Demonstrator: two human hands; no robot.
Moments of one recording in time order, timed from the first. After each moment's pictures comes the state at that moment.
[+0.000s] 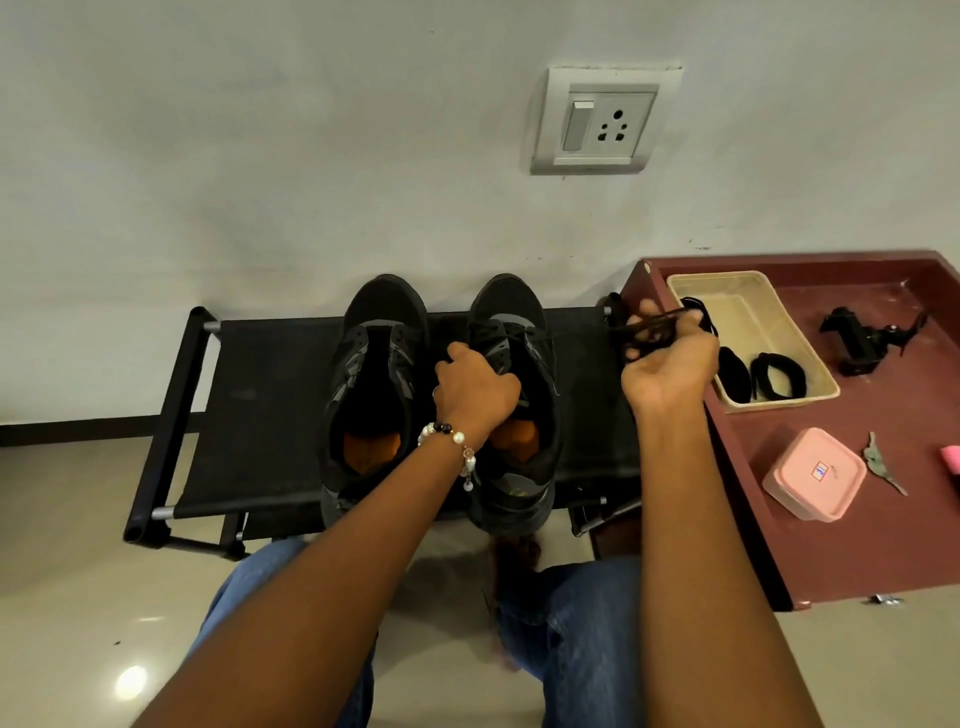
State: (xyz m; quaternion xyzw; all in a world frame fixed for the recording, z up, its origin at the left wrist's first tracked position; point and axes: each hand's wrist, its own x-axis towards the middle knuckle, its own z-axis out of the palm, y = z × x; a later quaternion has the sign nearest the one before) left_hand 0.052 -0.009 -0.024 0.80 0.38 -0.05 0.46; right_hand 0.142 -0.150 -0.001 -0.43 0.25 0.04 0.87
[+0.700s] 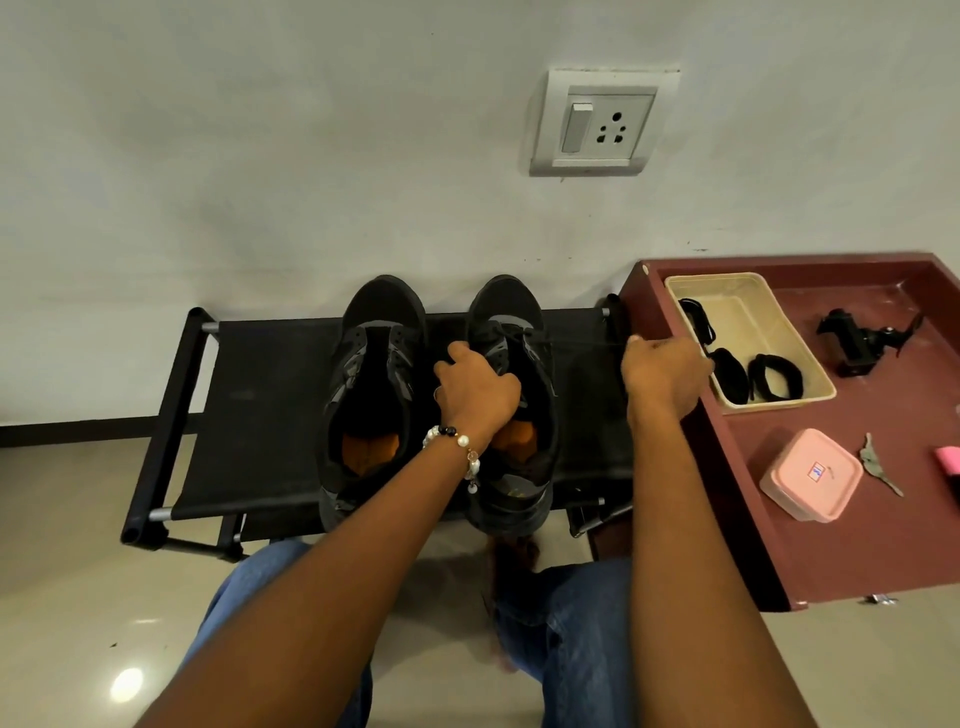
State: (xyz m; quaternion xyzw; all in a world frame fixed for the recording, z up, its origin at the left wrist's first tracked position) left_hand 0.052 -0.013 -0.023 0.78 0.39 -0.04 0.48; right_hand 0.134 -0.147 -0.012 -0.89 0.24 -0.03 0.40
